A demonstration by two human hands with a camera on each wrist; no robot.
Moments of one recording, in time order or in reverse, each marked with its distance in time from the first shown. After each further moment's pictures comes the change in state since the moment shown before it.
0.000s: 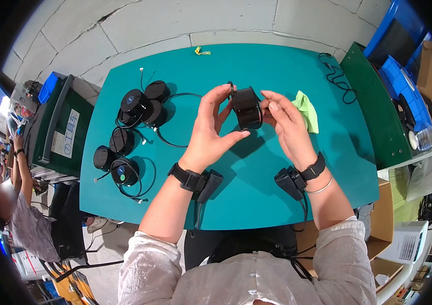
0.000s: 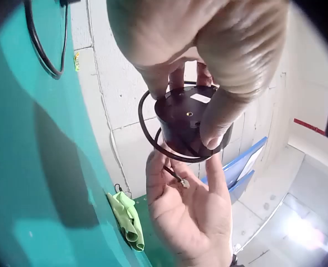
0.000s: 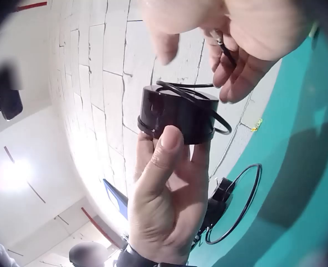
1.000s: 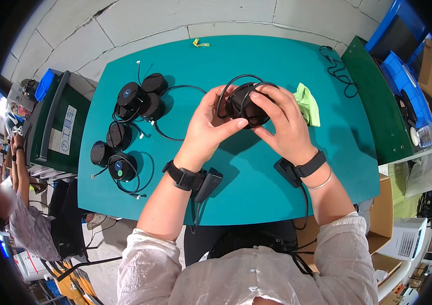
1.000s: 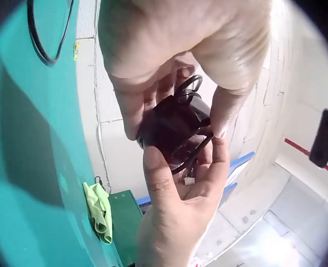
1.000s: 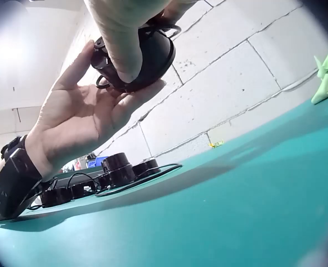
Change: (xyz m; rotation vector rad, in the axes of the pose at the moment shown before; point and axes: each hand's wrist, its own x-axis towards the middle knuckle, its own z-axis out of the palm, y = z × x) left_hand -0.005 0.019 0.003 -0.264 0.077 -0.316; right_hand -0.006 -0.012 0.010 -1.105 -0.132 -0.837
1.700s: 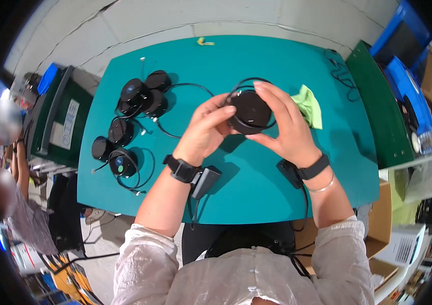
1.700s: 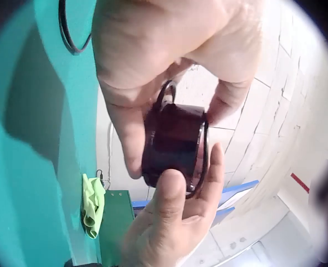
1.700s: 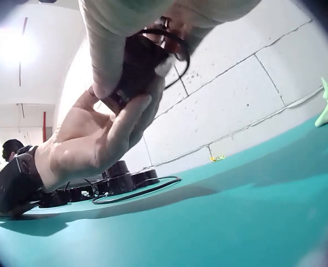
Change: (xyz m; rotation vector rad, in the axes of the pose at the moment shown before) left_hand 0.004 -0.004 -0.012 -0.345 -0.079 -0.230; right_hand 0.007 -0.004 -0.008 0.160 -0.022 -0.022
